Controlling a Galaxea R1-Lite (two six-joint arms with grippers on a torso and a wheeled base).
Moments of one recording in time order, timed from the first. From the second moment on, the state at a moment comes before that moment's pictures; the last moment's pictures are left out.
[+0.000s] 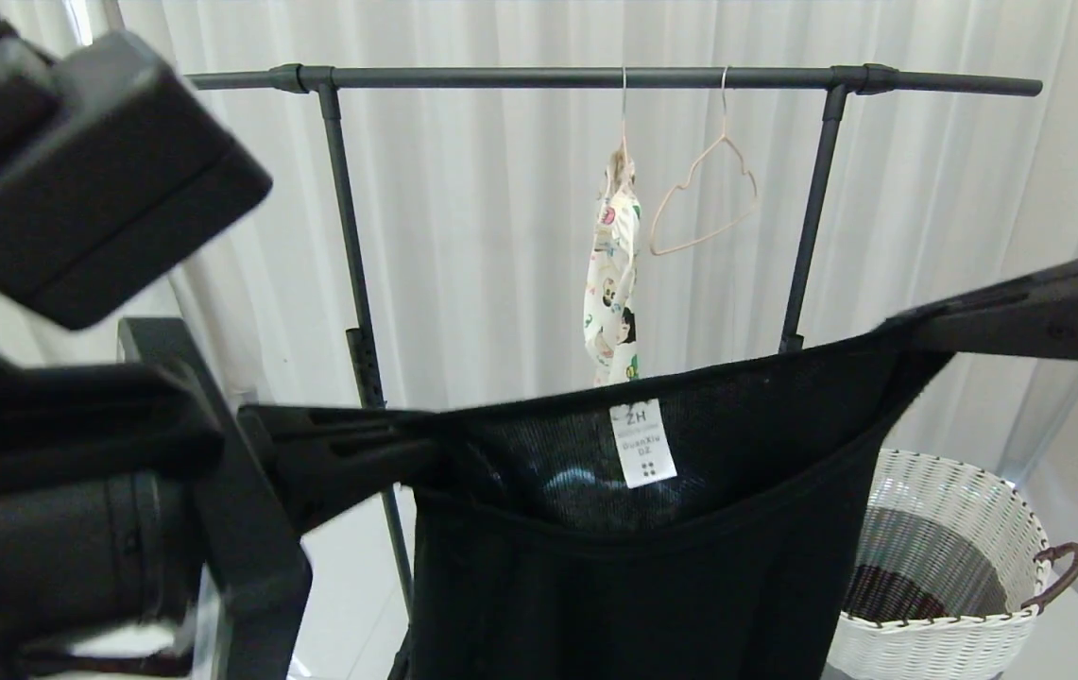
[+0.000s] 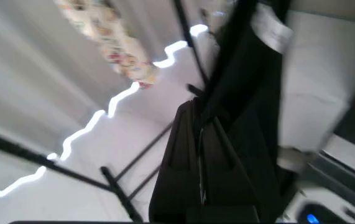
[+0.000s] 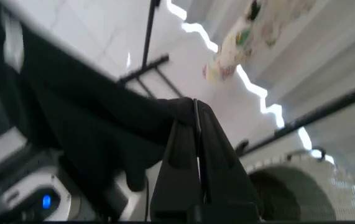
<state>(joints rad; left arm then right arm) -1.04 1.25 -1.16 0.31 0.29 0.12 0.87 1.33 -1.54 0.70 -0.05 -0.07</state>
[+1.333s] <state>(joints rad) -0.85 1.30 -1.21 0.31 0.34 0.17 0.74 1.25 -1.51 0.71 -0.17 -0.08</state>
